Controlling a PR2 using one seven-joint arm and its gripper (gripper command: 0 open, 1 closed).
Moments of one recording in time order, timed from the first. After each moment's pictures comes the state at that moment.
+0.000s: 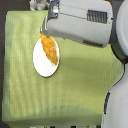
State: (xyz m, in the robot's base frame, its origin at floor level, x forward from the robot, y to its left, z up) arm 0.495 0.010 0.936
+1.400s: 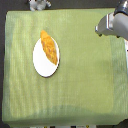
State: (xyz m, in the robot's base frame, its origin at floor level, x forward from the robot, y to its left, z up) arm 0.476 -0.280 0.967
